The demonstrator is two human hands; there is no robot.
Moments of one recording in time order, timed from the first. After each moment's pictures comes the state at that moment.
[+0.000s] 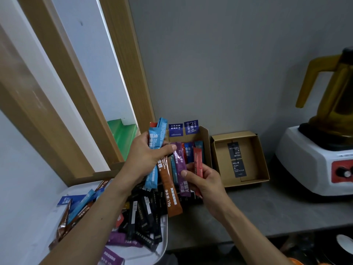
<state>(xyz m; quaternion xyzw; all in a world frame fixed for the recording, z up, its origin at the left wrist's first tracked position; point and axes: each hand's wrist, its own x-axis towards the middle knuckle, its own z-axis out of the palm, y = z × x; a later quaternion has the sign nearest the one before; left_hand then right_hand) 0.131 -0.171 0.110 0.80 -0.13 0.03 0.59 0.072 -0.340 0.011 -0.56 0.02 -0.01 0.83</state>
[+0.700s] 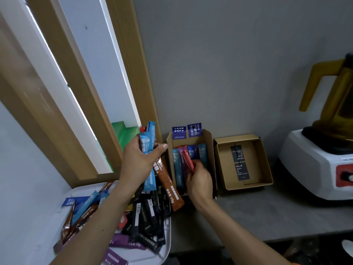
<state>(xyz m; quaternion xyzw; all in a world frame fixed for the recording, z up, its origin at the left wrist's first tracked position) 0.133 -0.153 0.098 0.82 -0.09 0.15 0.55 0.132 -0.311 -0.039 -0.86 0.14 -0.18 0.46</state>
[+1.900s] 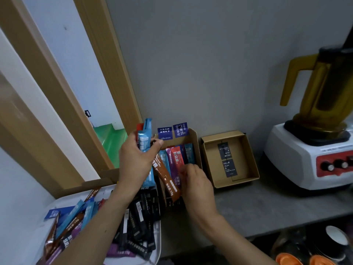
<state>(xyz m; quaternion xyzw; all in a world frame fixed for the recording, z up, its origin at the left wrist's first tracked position) 0.143 -0.187 0.092 0.82 -0.11 0.19 0.53 0.079 -0.325 -0.011 -0.91 0.05 -0.24 0.34</state>
